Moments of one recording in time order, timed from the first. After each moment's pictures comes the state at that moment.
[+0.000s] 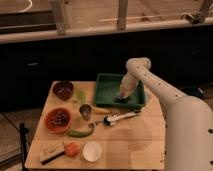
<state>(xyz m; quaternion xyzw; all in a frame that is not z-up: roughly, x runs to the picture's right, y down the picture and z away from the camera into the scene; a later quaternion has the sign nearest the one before) 0.132 0.045 0.919 -0.28 -0.19 -0.21 0.92</state>
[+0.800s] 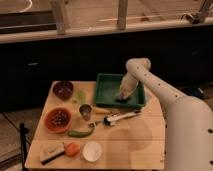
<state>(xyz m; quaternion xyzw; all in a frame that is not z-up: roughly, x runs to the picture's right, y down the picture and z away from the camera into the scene) 0.131 0.048 0.920 -0.28 -0.19 -0.23 0.91</state>
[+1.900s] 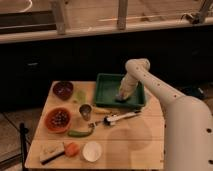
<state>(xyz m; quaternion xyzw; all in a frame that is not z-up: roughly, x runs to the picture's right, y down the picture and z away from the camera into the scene) 0.131 0.051 0.923 -0.28 -0.20 -0.26 0.90</state>
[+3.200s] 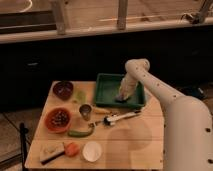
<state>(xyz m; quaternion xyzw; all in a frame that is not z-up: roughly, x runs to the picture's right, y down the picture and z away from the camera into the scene) 0.131 0.054 0.925 -0.28 -0.21 -0.29 0.89</state>
